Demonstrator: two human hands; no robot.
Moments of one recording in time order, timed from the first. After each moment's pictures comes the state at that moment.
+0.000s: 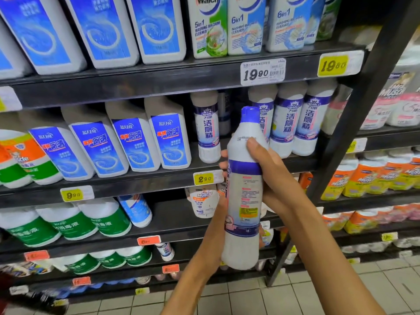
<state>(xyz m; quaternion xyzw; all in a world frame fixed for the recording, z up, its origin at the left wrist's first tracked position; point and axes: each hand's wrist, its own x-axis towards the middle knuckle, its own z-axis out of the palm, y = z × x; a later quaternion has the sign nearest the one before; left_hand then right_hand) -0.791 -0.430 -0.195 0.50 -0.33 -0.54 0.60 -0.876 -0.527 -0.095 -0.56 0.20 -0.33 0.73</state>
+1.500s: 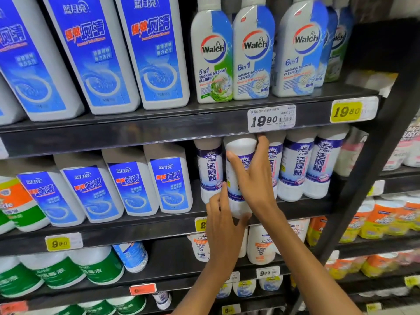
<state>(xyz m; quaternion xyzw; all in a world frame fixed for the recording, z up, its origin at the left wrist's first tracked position) -0.753 -0.545 -0.193 0.74 -0.46 0.03 0.49 -0.793 -0.606 -0.089 -0.69 0.31 -0.55 0.36</state>
